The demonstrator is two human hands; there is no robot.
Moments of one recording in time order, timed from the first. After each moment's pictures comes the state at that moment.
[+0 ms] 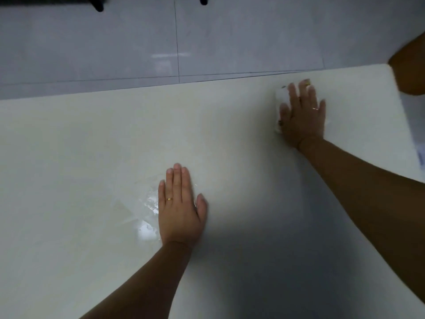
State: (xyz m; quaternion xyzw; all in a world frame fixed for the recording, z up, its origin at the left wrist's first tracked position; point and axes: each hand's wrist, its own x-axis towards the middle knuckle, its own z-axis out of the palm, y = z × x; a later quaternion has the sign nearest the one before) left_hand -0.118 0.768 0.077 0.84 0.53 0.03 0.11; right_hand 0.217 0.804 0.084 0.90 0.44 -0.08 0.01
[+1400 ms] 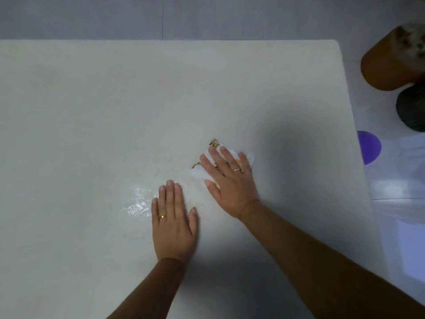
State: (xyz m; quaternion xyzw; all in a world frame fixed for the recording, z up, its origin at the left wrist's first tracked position) left_hand -0.095 0.574 0.085 0.81 0.57 0.02 0.14; right_hand 0.087 0.589 0.083 0.73 0.68 -0.08 0.00
